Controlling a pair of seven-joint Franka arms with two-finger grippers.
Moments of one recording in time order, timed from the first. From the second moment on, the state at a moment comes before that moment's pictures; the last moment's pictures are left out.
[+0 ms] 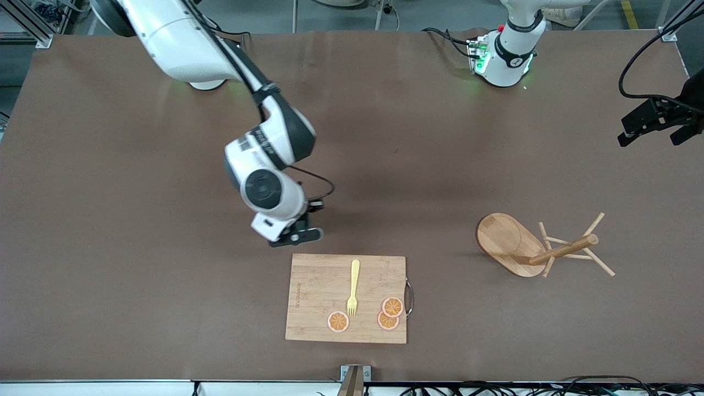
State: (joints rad) left arm -0.04 -0.03 0.01 -1.54 -0.02 1.59 -0.05; right arm 0.54 0.72 0.10 -1.35 0.09 1.97 0.44
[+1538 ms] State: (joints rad) left arm -0.07 0.14 -0.34 -1.55 -0.02 1.64 -0.32; right arm 0.89 0.83 0.09 -1.21 0.08 2.07 0.68
